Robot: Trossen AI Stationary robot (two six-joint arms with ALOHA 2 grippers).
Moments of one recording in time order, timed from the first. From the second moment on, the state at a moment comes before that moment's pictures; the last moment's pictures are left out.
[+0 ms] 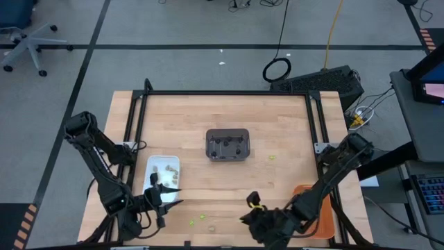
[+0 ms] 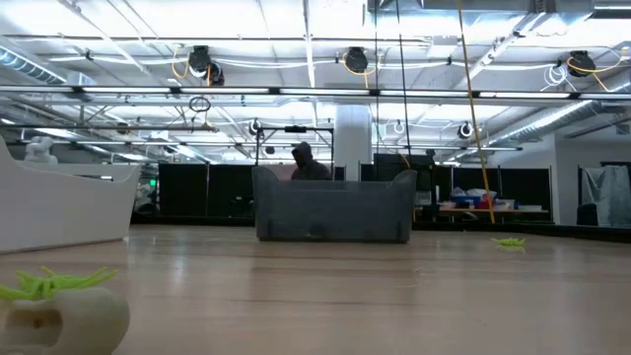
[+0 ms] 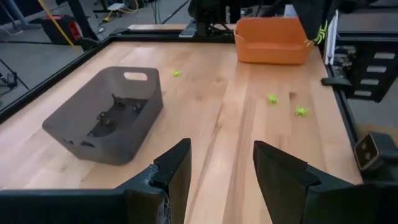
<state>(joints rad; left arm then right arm) -1.02 1.43 0.96 -0.48 -1.08 -0.85 0.77 1.78 1.48 -0.48 0.53 0.00</state>
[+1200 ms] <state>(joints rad) -0.87 1.55 0.96 -0.14 -1.00 -0.67 0.89 1.75 1.48 -0.85 0.52 0.09</state>
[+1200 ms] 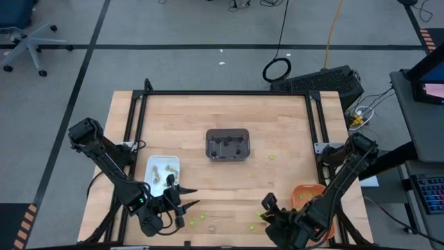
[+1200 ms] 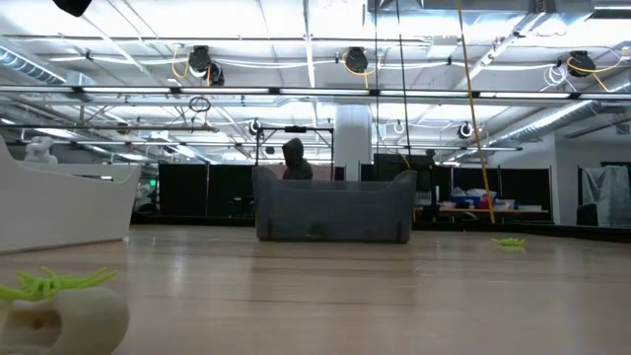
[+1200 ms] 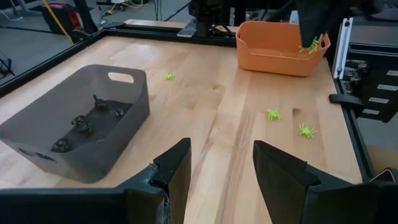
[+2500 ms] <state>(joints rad) -0.86 1.55 0.96 -0.14 -1.00 -0.67 0.89 1.74 1.48 -1.27 0.09 1.02</state>
